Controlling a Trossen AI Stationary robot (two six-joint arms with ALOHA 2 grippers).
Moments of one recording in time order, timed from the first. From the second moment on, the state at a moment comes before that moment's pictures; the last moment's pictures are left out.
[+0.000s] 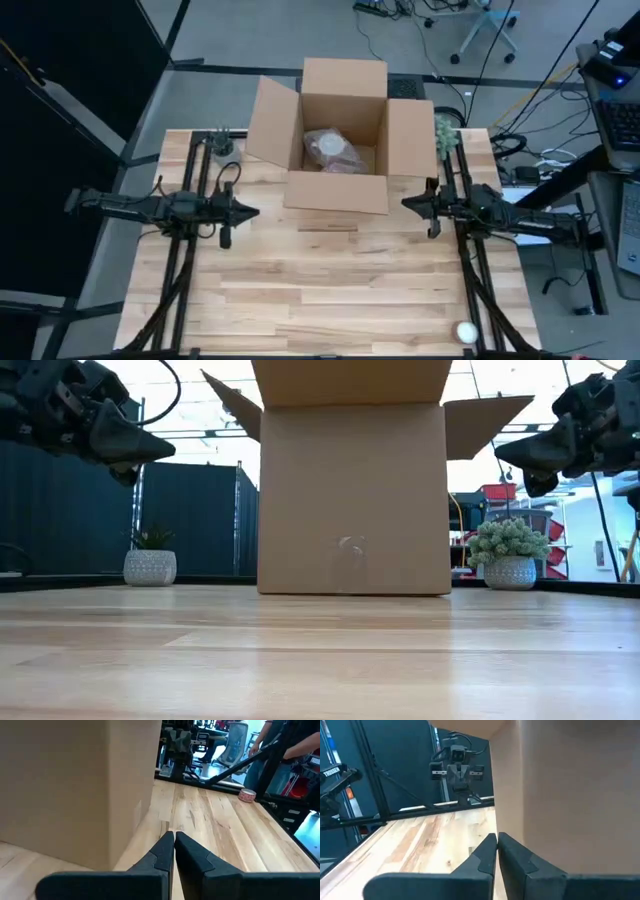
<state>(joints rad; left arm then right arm) -0.08 0.33 0.12 0.07 -0.15 -0.18 -0.17 0.00 0.01 0.02 -0.05 0.11</state>
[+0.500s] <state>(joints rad) -0.08 0.33 0.01 0.24 -0.26 -0.14 -0.17 0.00 0.01 0.02 -0.04 0.17</state>
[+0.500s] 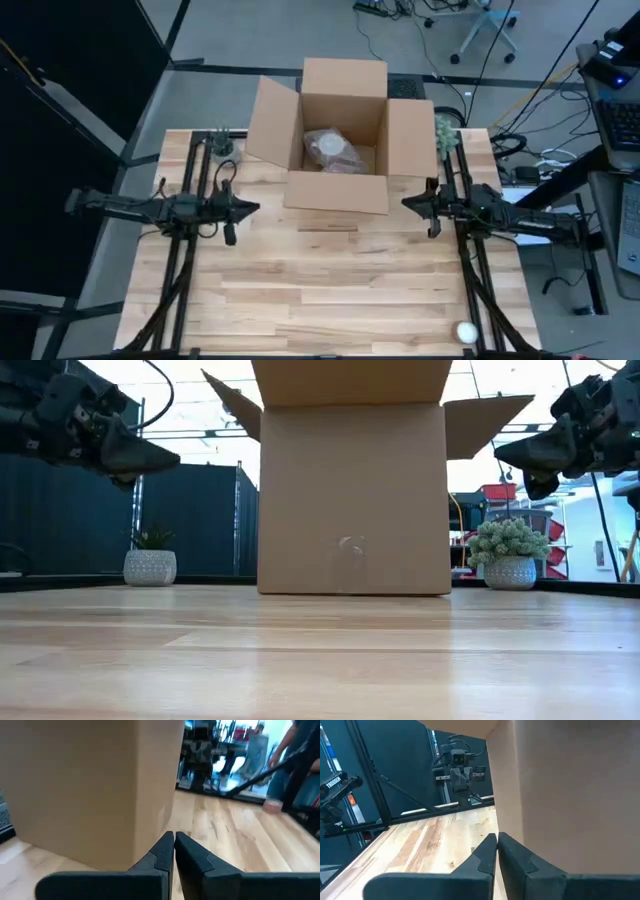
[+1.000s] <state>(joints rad) -0.08 0.22 0.01 0.10 -0.26 -0.14 -0.17 0.00 0.02 0.02 -0.05 0.17</state>
